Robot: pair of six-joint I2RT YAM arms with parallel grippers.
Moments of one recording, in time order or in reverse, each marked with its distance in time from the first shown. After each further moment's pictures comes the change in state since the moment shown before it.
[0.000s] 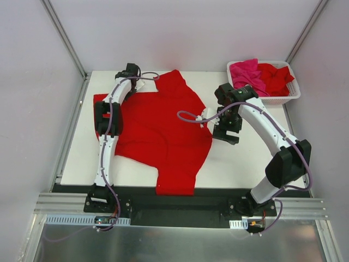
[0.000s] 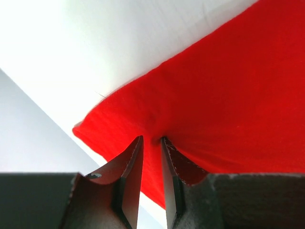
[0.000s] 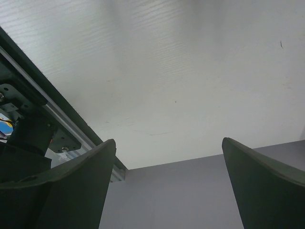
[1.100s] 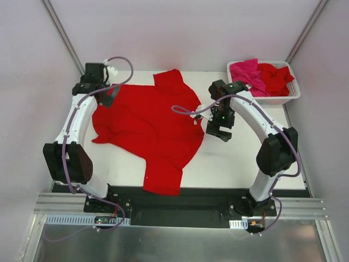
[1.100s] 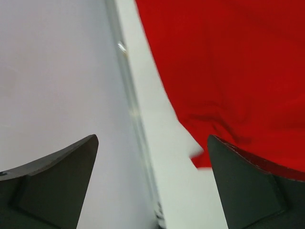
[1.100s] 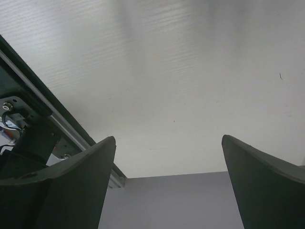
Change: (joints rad) left arm 0.065 -1.015 -0.829 0.246 0.038 -0.156; right arm -0.001 0.148 0.099 -0.002 -0.069 -0.003
